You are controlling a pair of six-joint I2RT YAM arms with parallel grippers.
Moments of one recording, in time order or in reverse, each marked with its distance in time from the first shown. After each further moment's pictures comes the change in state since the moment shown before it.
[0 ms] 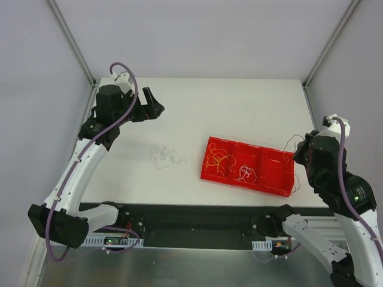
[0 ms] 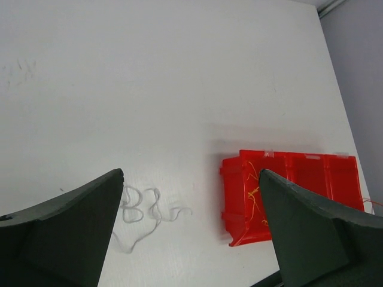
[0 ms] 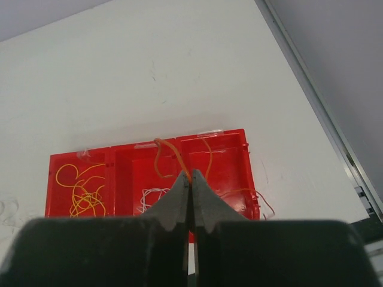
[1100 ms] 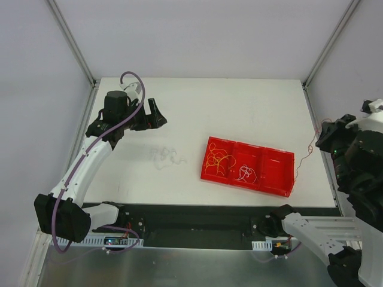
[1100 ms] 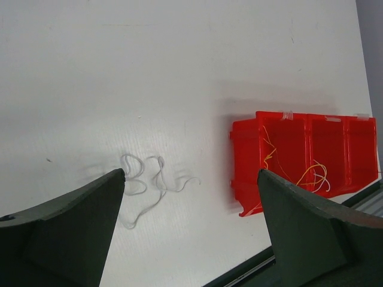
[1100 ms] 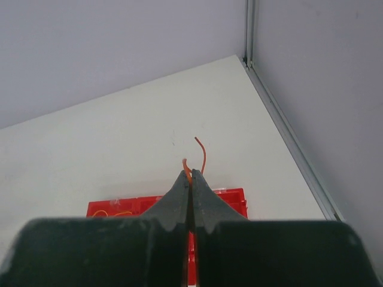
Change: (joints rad) left arm 0.026 0.063 -0.109 -0.014 0.113 0.032; right arm -0.032 0.095 0.335 -0.002 0.013 -0.154
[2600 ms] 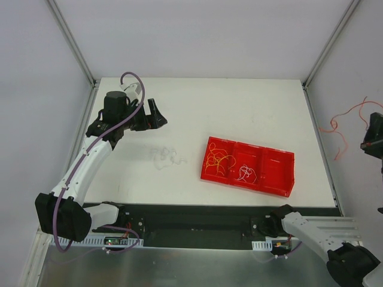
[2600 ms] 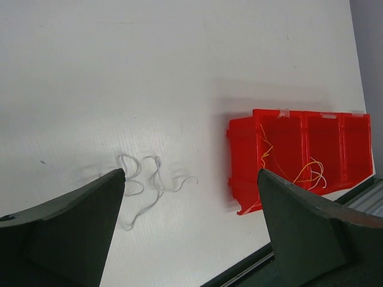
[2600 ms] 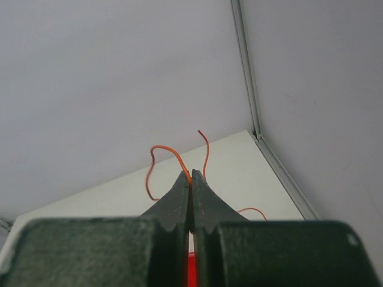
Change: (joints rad) left arm 0.014 0.005 -0.016 0.024 0.041 -0.002; right arm -0.002 0.078 0.426 0.007 0.028 -0.103
